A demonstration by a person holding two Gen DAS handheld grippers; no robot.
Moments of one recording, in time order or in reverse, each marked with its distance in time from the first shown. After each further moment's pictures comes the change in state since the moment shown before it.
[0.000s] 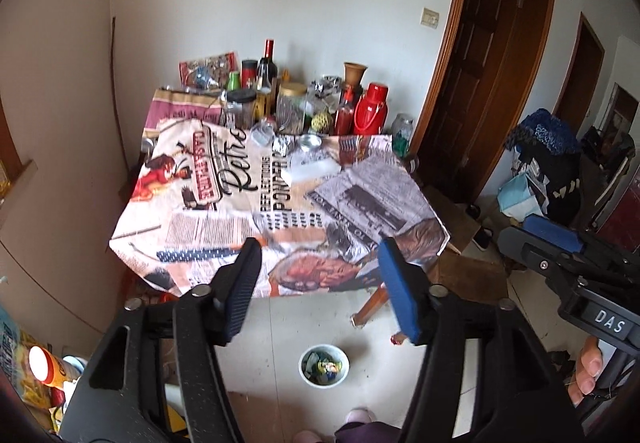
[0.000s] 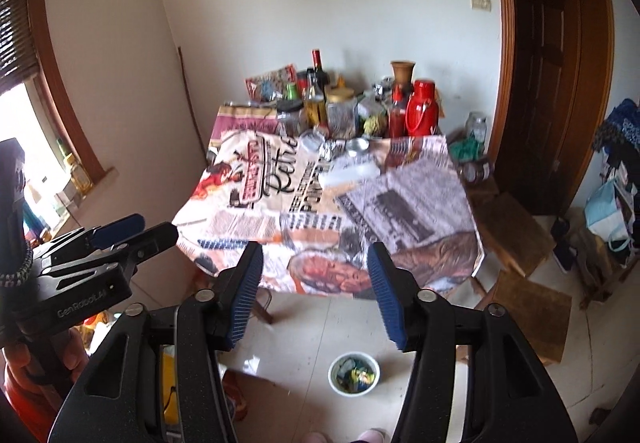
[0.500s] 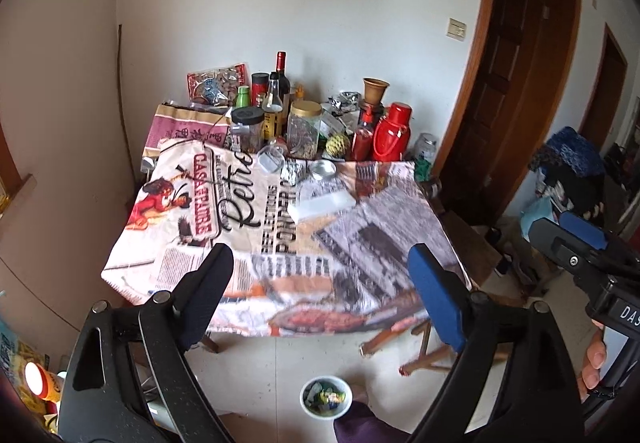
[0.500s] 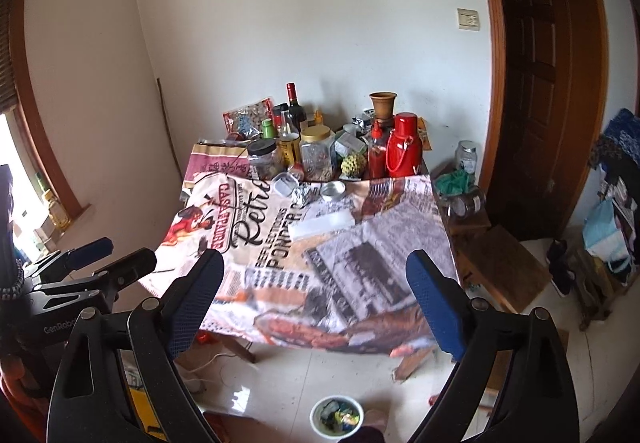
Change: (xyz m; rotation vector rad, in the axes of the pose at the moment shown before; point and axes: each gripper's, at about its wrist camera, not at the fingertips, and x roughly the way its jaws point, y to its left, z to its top) left arm 0.084 -0.018 0.069 -0.043 -0.036 0.083; right arm 0.055 -0.061 0.069 -0.008 -0.083 -0.012
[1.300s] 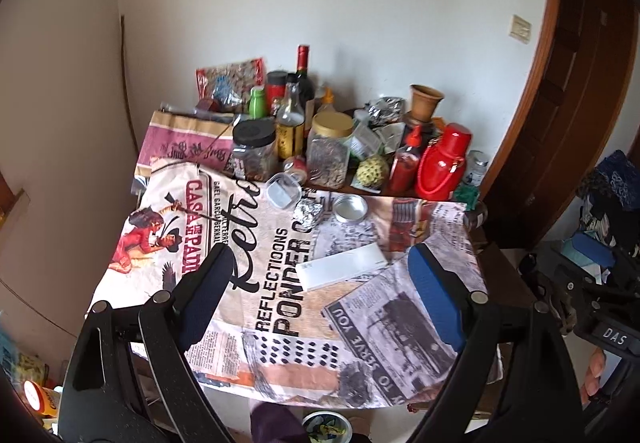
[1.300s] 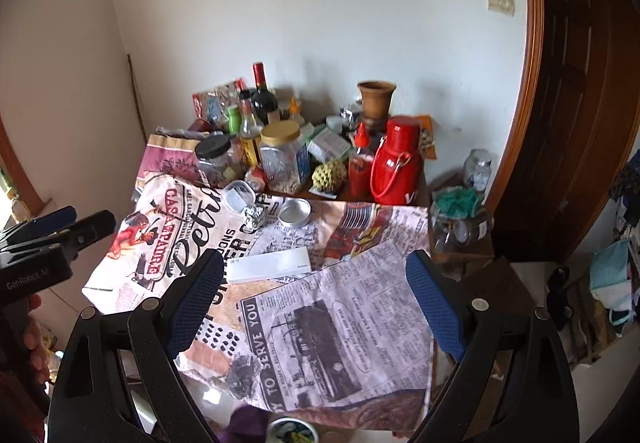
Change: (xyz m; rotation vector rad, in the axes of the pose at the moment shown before) left arm 0.162 0.002 0.109 -0.065 0.069 0.134; right arm 0.154 -0.066 0.079 -0.041 0.130 -0.022
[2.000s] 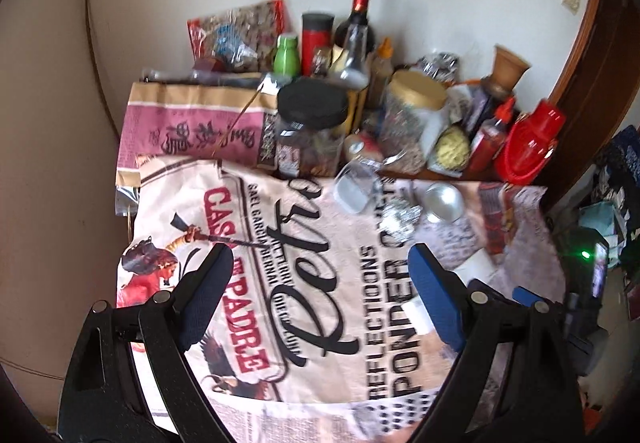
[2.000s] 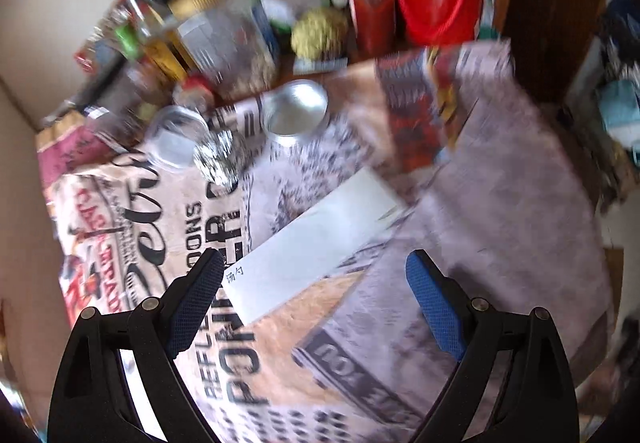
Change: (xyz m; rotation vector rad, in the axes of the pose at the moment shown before) left arm 0.177 0.139 0.053 0.080 0.186 -0.032; right arm 0.257 0.077 -0.033 0.422 0.399 -0.156
